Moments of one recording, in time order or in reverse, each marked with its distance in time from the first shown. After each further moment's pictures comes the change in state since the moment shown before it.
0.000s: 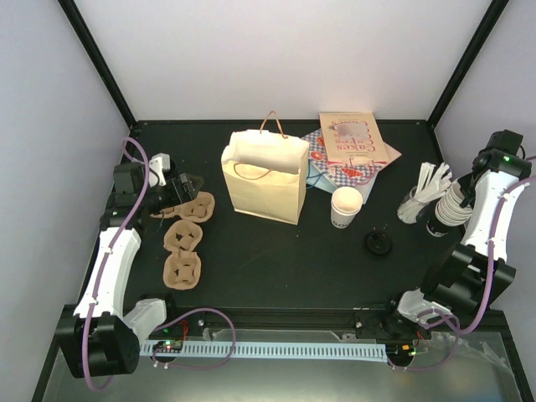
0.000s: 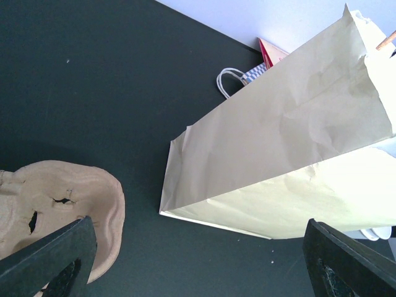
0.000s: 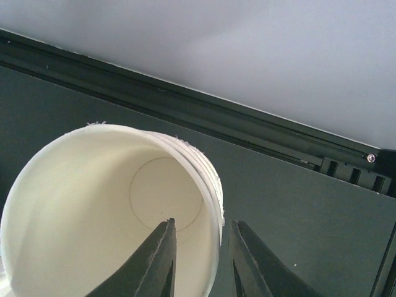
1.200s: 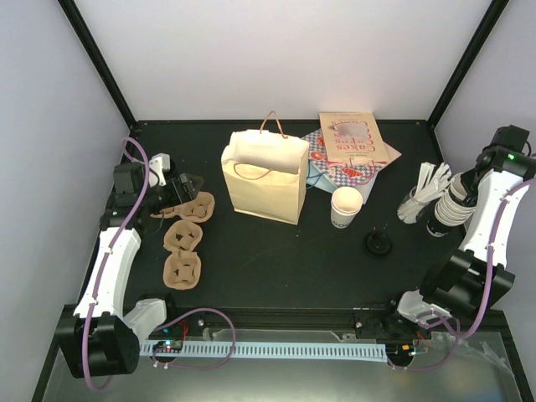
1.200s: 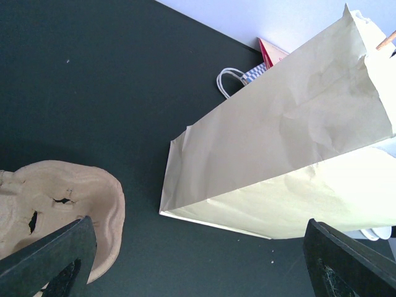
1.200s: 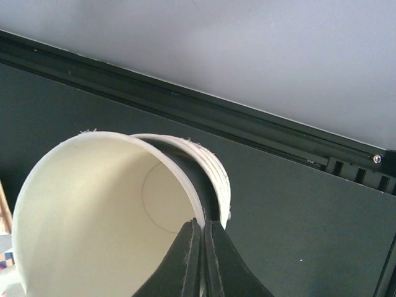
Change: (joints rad) left arm 0.000 0.000 0.000 0.000 0.000 0.000; right arm 0.000 -0.015 0.043 -0.031 -0.023 0.005
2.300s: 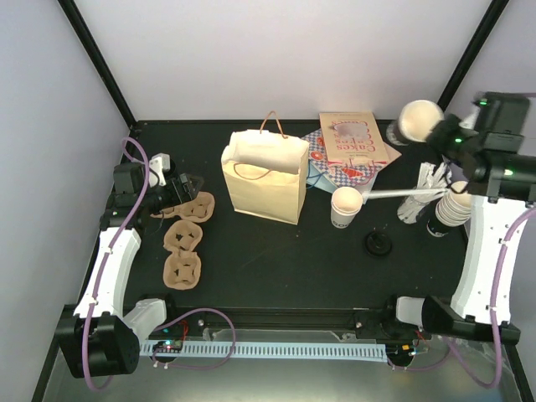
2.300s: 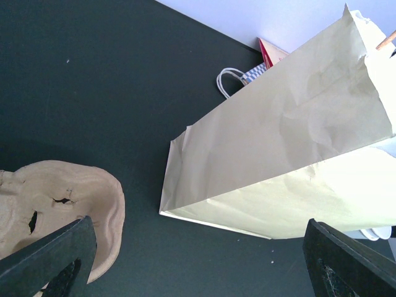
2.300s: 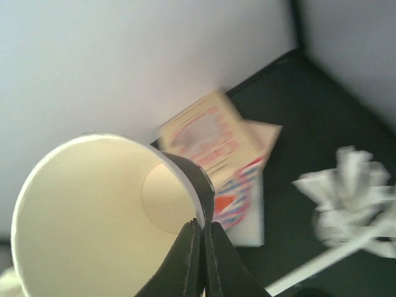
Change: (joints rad) left arm 0.000 0.000 0.000 0.000 0.000 0.000; right arm 0.273 -0.165 0.400 -0.007 -0.334 -0.166
